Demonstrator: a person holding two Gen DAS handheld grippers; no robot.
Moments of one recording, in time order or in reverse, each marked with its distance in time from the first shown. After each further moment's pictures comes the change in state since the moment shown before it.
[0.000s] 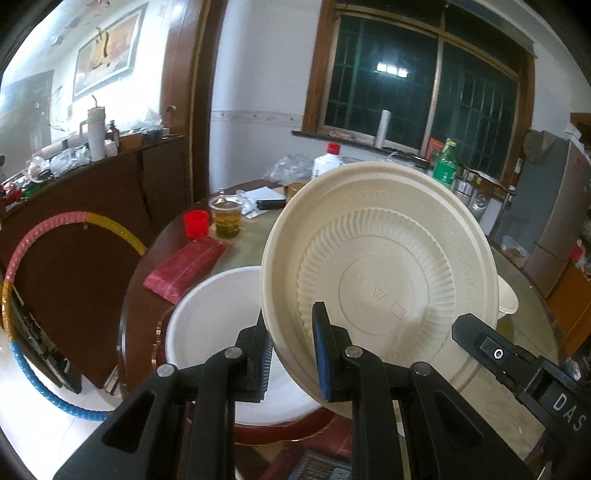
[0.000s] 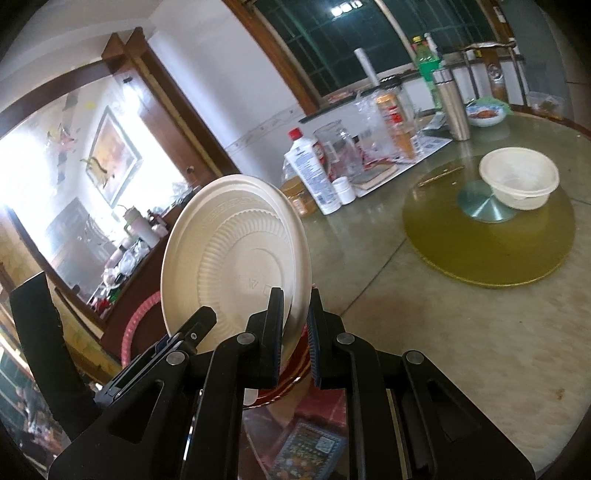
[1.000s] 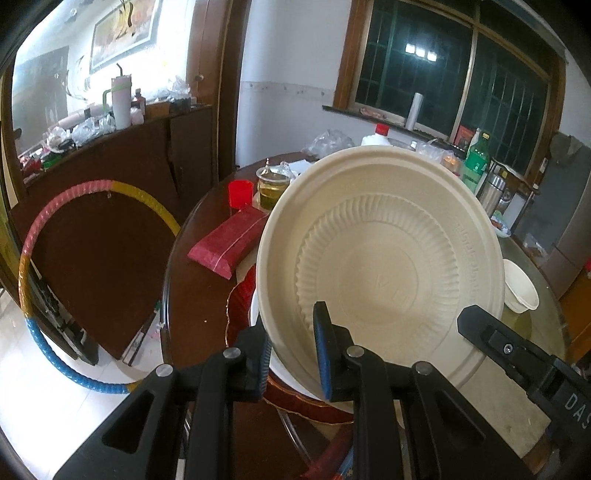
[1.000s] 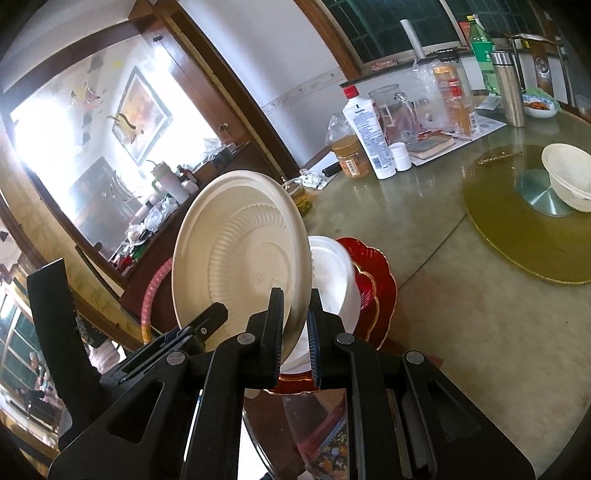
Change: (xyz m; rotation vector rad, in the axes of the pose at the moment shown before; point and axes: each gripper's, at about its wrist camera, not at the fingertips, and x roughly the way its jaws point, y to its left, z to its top) left arm 0.002 0.047 0.003 -0.068 0.130 0.057; right arm 0.032 0.045 -0.010 -0.081 0.141 0.096
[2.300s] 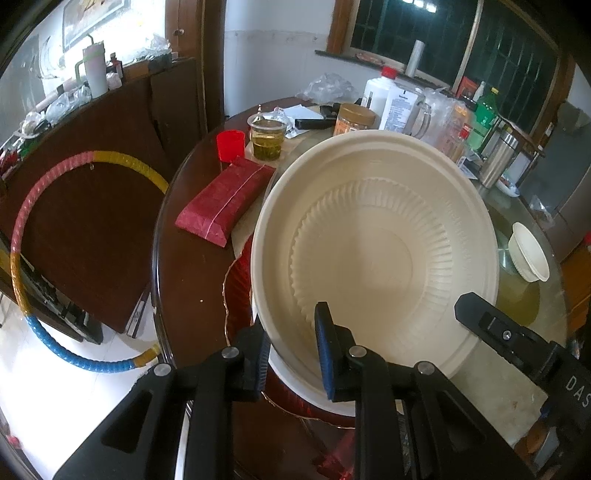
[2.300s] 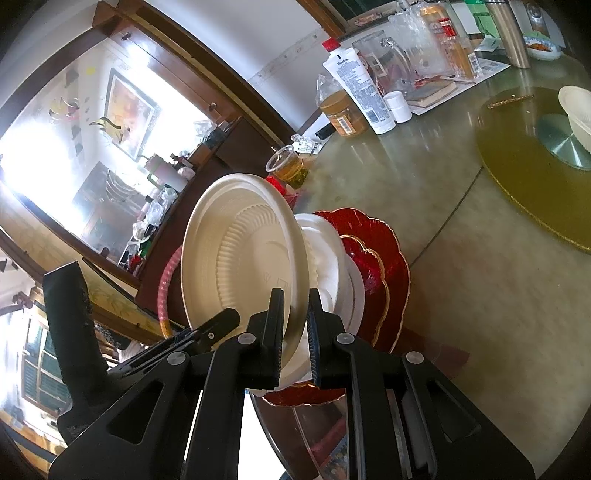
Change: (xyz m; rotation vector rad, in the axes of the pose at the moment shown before) left arm 0.038 0.013 0.013 0.046 0.228 -0.008; right arm 0.050 -0.029 0.011 0.138 0.145 0.059
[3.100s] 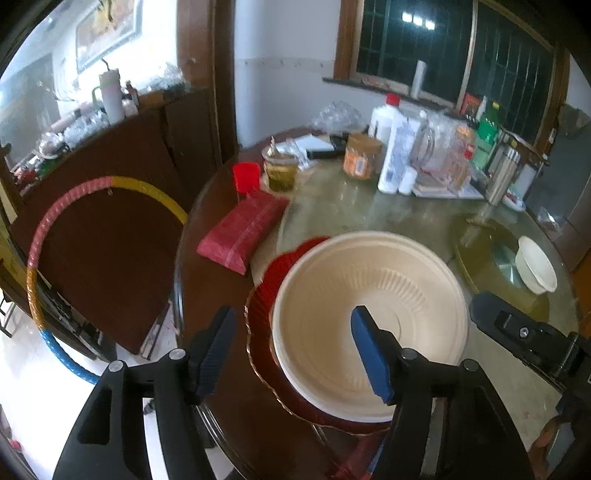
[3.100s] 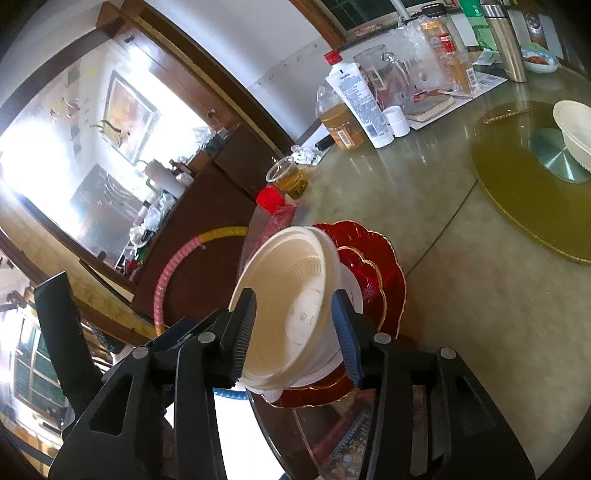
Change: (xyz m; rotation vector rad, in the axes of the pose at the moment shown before) left arm -0.026 0.002 0.000 0.016 -0.149 0.073; right arm -0.016 0.006 0.001 -0.007 -0.054 -0.018
